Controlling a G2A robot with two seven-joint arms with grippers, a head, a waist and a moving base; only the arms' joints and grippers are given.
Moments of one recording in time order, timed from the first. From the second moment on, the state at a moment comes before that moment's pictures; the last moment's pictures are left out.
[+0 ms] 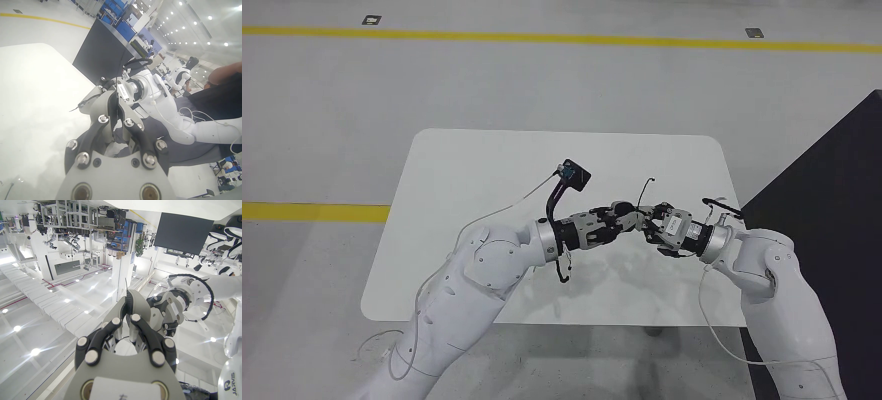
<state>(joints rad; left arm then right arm) 0.86 -1.33 -0.90 -1.55 0.26 -0.35 -0.61 -1.23 -1.16 1.51 -1.67 1.95 0.94 -0.17</state>
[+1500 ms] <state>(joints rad) 0.87 -1.34 -0.90 -1.53 0.30 -0.32 -0.65 -1.29 -1.13 1.55 -1.75 1.92 0.92 -0.02</state>
